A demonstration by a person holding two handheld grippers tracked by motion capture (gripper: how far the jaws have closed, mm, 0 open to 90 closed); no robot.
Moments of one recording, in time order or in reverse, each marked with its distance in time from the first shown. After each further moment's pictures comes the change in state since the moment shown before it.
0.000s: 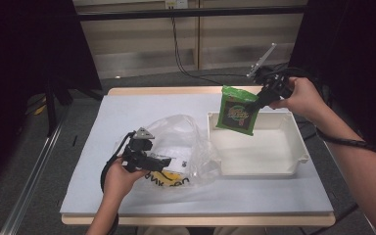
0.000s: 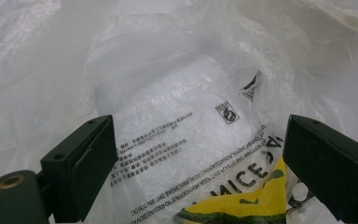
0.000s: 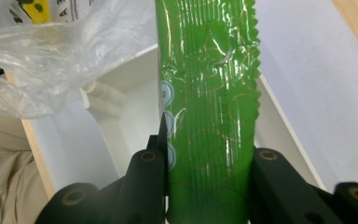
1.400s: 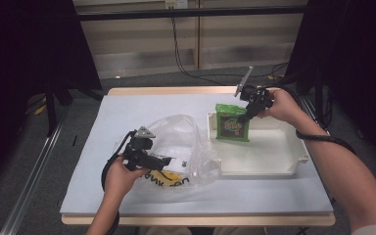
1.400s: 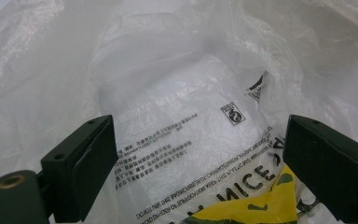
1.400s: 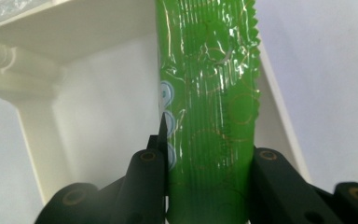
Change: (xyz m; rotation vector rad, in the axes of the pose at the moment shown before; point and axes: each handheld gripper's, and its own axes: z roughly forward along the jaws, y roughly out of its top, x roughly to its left) left arm 0.002 0.002 0.003 0.018 0.011 0.008; right arm -0.042 -0.005 0.090 0.120 0.025 -0.109
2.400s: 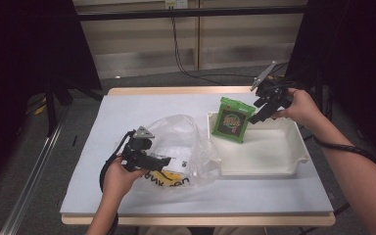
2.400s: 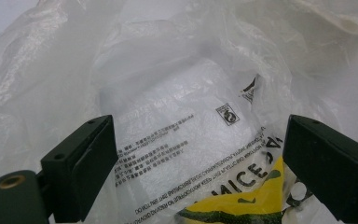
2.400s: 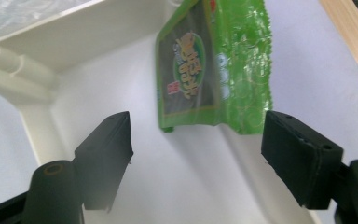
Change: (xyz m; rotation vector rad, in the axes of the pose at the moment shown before) left arm -0.005 0.002 -0.008 -0.013 0.004 0.015; right arm 0.017 -0.033 -0.041 -0.122 -0.127 0.077
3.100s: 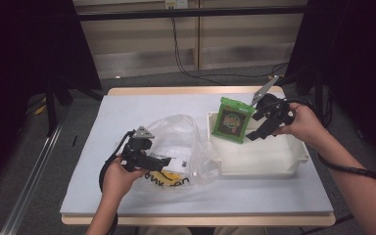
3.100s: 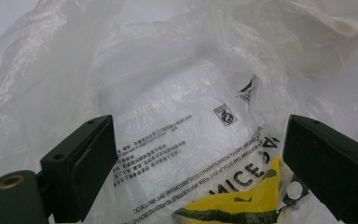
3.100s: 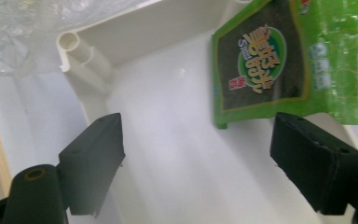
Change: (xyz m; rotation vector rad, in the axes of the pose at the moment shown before) left arm 0.000 0.000 -0.002 -0.007 -0.005 -0.005; right arm 0.049 -0.015 -0.003 -0.039 0.049 -0.026
